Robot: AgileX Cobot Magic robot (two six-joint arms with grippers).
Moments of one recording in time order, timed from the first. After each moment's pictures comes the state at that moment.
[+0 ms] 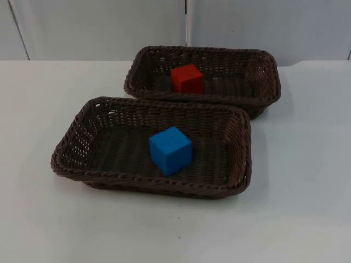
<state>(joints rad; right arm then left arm) 0.79 0.00 -0.52 -0.05 1.08 0.02 -0.29 0.00 -0.50 0.00 1.07 0.00</state>
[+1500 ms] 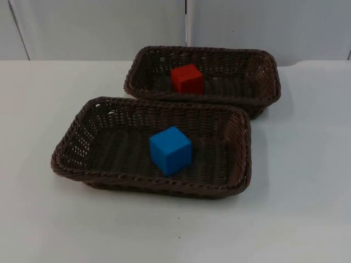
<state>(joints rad) 0.74 0.00 -0.52 -0.05 1.08 0.02 0.03 0.00 -0.50 0.00 1.07 0.00</state>
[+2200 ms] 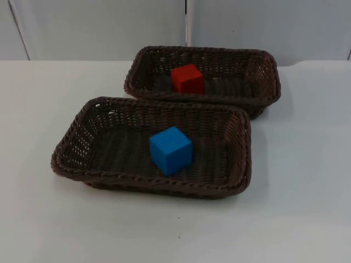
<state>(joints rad) 0.42 0.00 -0.52 -0.05 1.08 0.02 0.03 0.00 -0.50 0.00 1.07 0.00</state>
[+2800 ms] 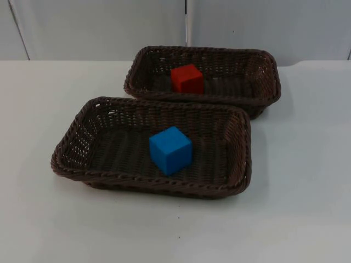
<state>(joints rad) 0.13 0.00 -0.52 -0.05 1.08 0.02 0.03 0.00 -0.50 0.00 1.07 0.00</state>
